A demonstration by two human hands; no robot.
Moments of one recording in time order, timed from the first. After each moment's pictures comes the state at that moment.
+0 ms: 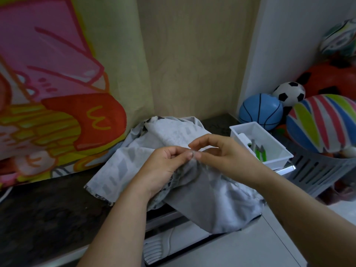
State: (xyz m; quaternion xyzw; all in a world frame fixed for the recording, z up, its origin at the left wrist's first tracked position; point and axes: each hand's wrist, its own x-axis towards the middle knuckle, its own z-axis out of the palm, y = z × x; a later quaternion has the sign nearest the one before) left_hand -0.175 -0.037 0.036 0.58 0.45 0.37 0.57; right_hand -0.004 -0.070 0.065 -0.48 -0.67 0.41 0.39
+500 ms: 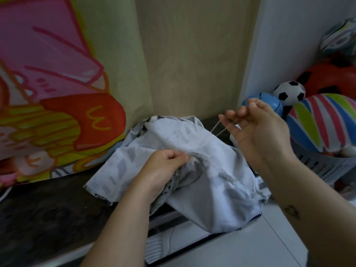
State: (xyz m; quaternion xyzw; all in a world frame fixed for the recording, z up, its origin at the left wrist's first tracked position) left_hand -0.175 -0.038 0.032 0.55 0.54 0.33 0.54; right_hand 0.003 -0.069 0.102 -0.32 -0.24 0.51 0.76
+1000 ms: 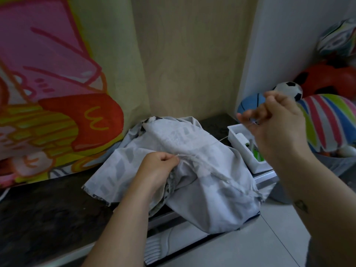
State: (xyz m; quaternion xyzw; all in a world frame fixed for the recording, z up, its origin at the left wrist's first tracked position) left_hand -0.178 -0.034 0.030 0.57 0.60 0.32 0.46; right_hand 0.028 -0.069 0.108 -0.44 -0.29 0.38 0.76
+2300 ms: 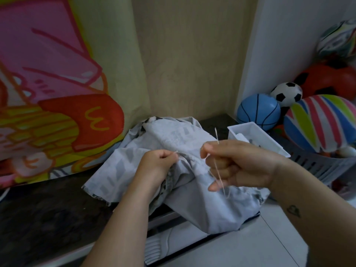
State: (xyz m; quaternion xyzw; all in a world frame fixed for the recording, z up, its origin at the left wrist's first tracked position) left_hand -0.175 -0.032 0.033 0.57 0.59 0.36 0.44; right_hand 0.016 -0.075 0.083 -0.36 -0.43 0.77 0.29
